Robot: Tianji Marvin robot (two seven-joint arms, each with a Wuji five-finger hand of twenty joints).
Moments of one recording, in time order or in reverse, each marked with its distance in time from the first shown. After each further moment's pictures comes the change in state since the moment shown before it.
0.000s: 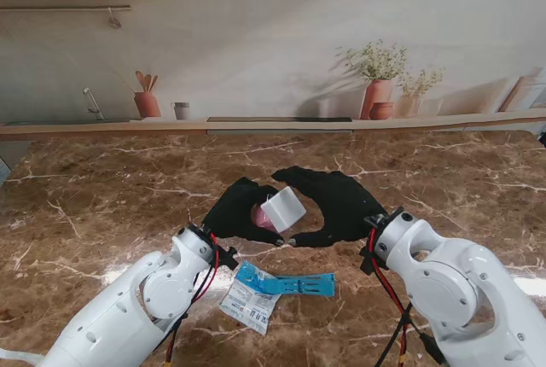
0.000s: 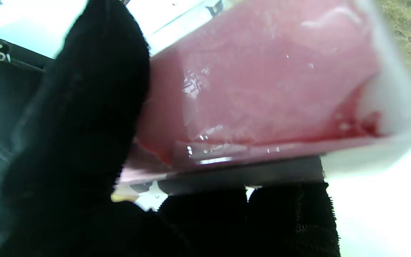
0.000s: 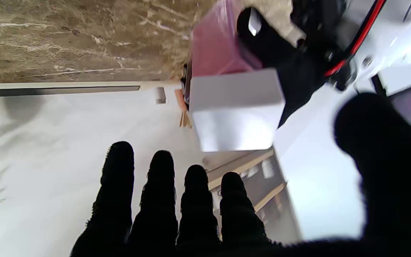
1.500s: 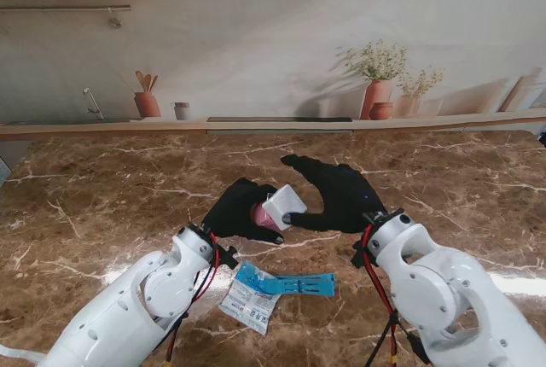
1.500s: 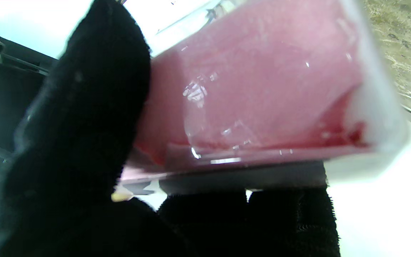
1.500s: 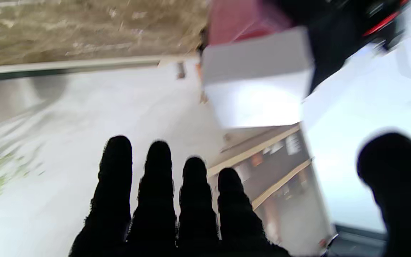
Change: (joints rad) left arm -0.011 -0.005 0.005 0.023 -0.015 -0.001 0.000; right arm -0.015 -0.026 -0.020 -0.002 -0.029 0.098 -0.101; left_hand 0.000 0.016 0.000 0.014 -0.015 -0.011 -0.009 -0.009 -0.011 0.000 -0.001 0.000 0.000 0.000 -0.013 -0.002 0.000 0.001 0.000 -0.001; right_hand -0.230 0.125 0.011 -0.041 0.013 0.038 0.023 -0.019 0.062 0.006 -0.014 -0.086 0.077 0.028 -0.024 -0.013 0.033 0.023 0.019 -0.018
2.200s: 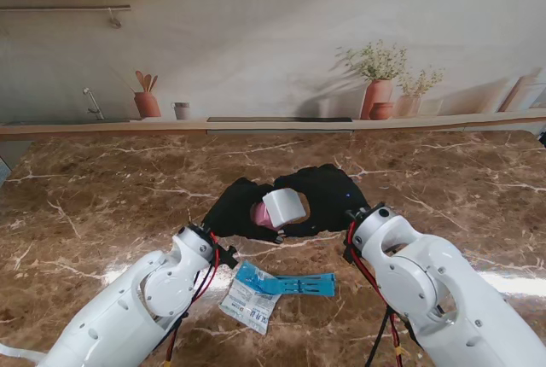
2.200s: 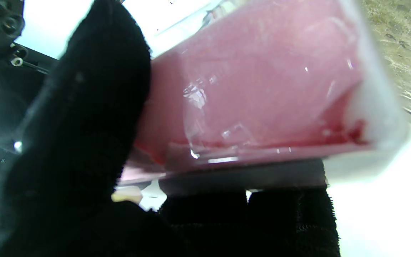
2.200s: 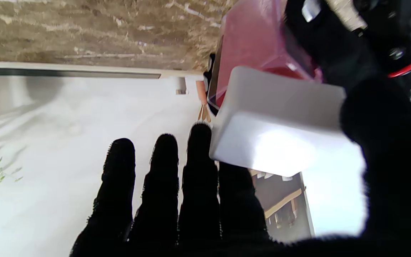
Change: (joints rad) left arm -0.003 -0.001 0.000 0.007 -0.001 0.000 0.002; right arm 0.129 0.037 -0.159 0.106 -0.088 0.076 -0.085; left_hand 0.000 0.000 0.000 0.001 -0.008 0.000 -0.002 0.000 -0.009 0.002 0.000 0.000 -0.001 0.000 -0.011 0.000 0.000 0.000 -0.006 -0.001; right_hand 0.140 -0.163 -0.035 0.002 0.402 -0.087 0.327 0.251 0.395 -0.072 0.218 0.165 0.114 -0.059 0.166 -0.010 0.041 -0.031 -0.022 0.051
